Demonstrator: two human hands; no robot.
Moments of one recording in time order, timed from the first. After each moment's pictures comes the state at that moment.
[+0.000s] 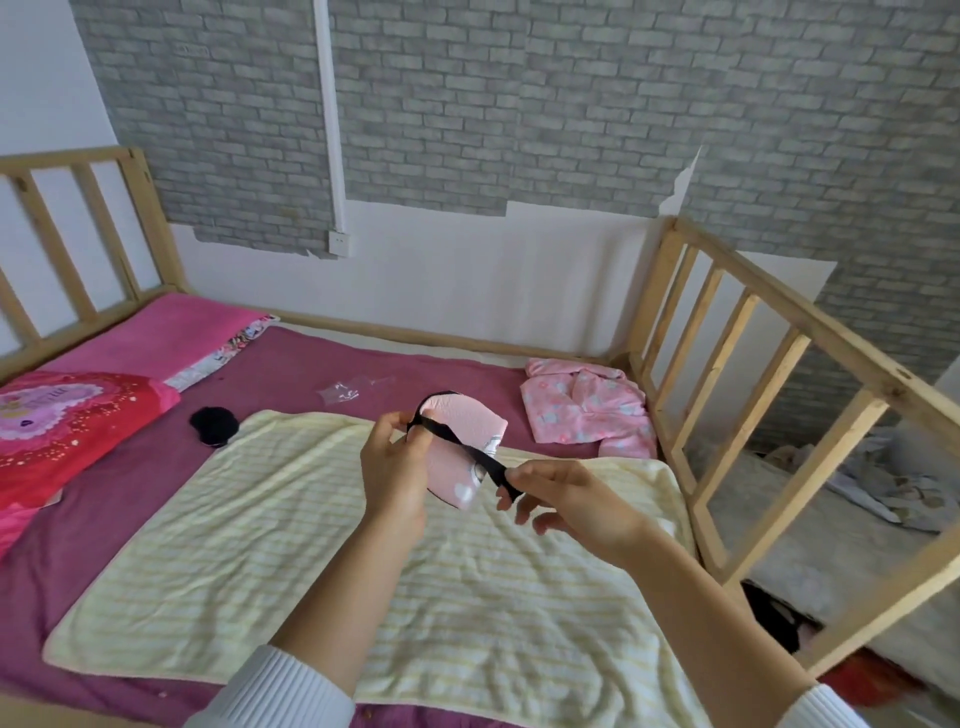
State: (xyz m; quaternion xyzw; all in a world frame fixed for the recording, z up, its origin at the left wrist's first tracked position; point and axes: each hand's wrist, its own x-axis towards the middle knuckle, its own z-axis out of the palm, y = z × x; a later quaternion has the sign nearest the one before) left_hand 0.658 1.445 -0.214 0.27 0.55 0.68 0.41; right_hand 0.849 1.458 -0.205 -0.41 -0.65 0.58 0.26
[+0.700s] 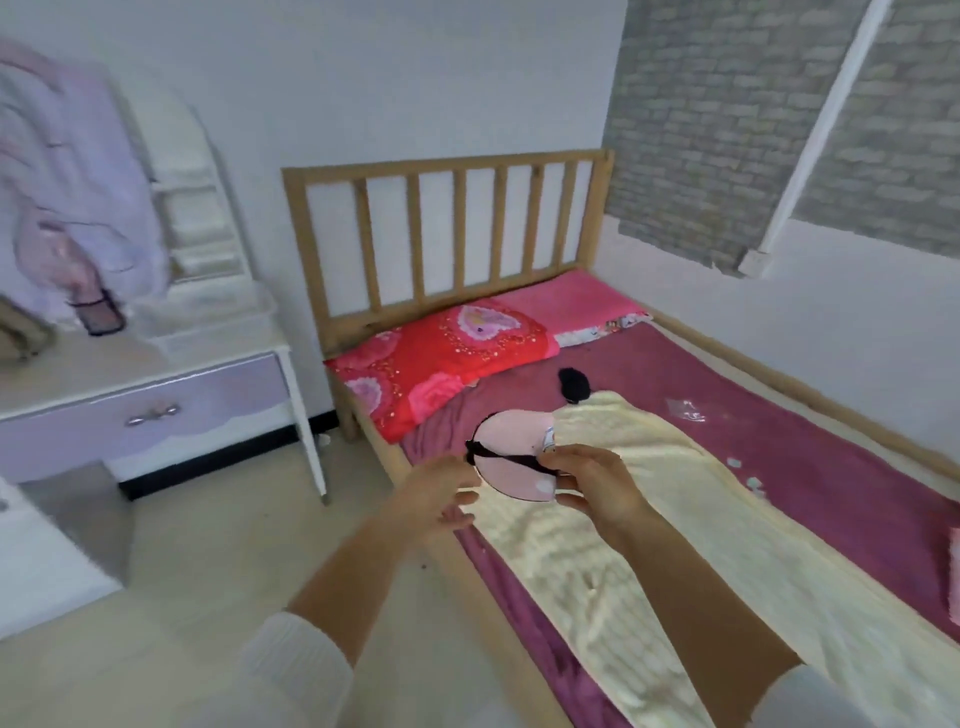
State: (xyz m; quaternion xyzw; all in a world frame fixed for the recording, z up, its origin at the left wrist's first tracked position) left_hand 0.434 1.212 -0.242 0.01 0.67 0.63 0.40; right_hand 0.541 1.375 -0.238 -0.31 -0.65 0.68 0.11
